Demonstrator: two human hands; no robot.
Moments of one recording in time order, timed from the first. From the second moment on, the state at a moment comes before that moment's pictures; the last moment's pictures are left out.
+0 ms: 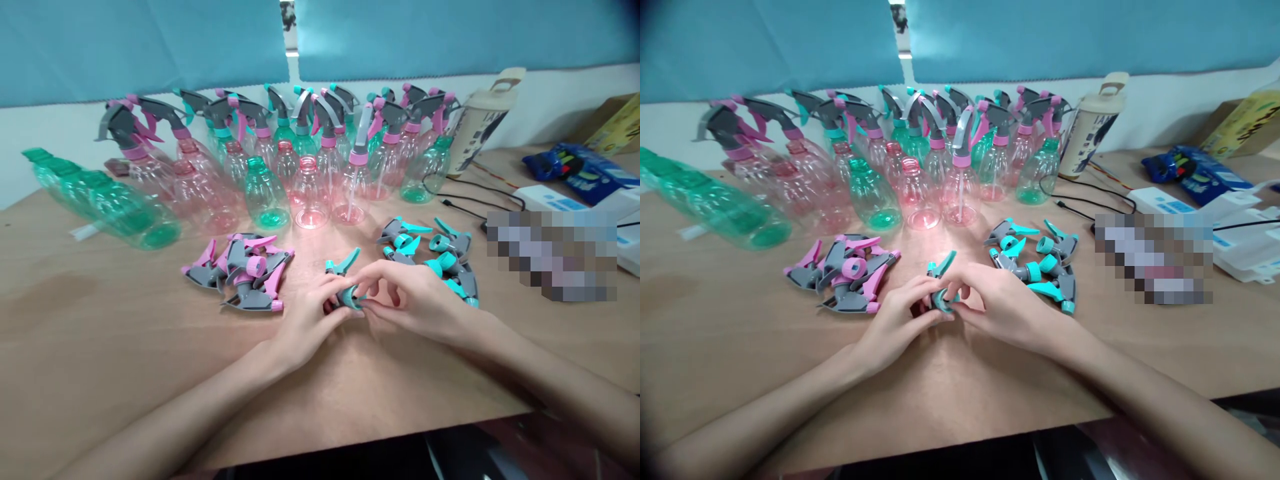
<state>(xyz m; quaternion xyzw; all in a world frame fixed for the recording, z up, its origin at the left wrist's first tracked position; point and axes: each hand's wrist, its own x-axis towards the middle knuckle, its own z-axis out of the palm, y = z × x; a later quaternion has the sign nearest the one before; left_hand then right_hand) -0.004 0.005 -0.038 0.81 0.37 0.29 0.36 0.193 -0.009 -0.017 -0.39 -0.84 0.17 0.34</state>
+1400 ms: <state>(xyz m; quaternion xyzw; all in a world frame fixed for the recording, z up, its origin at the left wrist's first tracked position) -0.096 0.037 -0.006 0.89 0.44 0.08 0.01 0.214 -0.013 -0.016 -0.45 -0.82 0.19 0.31</state>
